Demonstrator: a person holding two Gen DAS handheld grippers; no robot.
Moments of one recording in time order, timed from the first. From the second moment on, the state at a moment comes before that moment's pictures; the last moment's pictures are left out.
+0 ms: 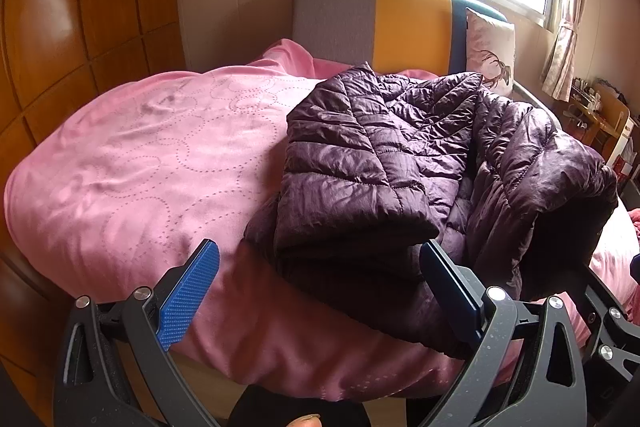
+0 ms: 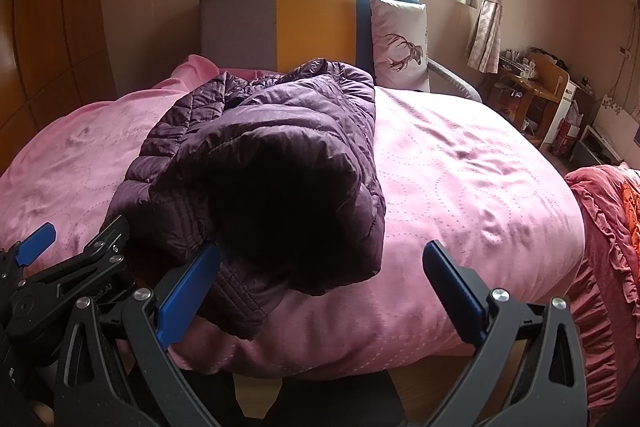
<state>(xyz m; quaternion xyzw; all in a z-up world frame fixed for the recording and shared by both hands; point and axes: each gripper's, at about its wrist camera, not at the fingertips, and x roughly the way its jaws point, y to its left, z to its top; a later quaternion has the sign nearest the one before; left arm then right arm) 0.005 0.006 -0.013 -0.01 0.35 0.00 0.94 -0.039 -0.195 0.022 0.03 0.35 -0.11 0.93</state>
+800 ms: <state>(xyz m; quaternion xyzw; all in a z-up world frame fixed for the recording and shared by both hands) 0.035 0.057 -0.045 -0.07 0.39 -0.06 0.92 0.067 -0.193 0.146 -0.01 0.30 0.13 0.95</state>
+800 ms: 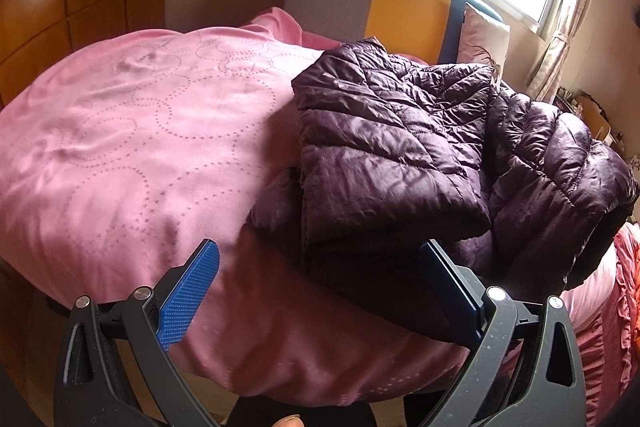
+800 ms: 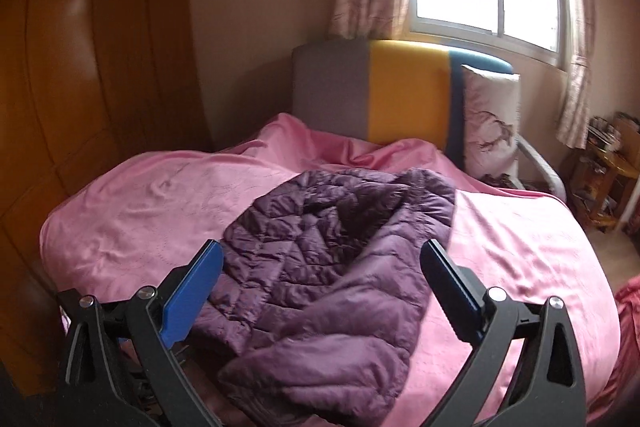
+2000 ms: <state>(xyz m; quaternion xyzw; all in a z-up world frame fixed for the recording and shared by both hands) 0.130 0.246 -0.038 -0.25 0.37 0.14 0.89 0.127 -0.110 -0.030 -0.15 0.49 0.21 0.84</state>
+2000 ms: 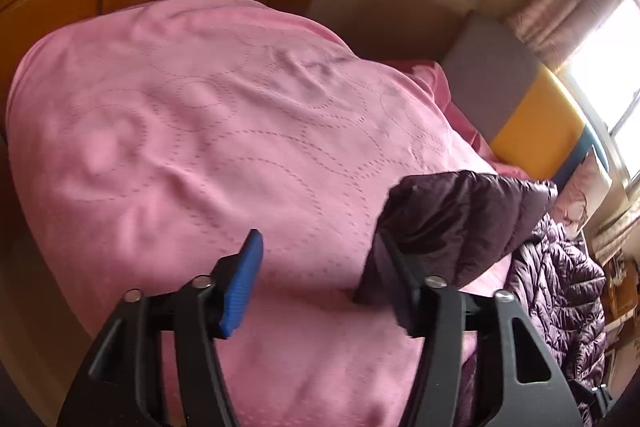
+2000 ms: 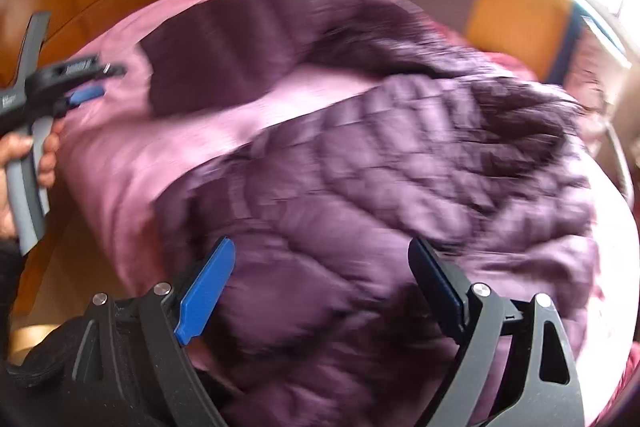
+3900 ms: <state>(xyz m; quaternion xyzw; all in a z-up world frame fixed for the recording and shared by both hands) 0.220 0.034 -0.099 -0.08 0.48 -0.26 0.83 0.136 -0.405 -0.103 0.17 0.51 -0.05 0.84</state>
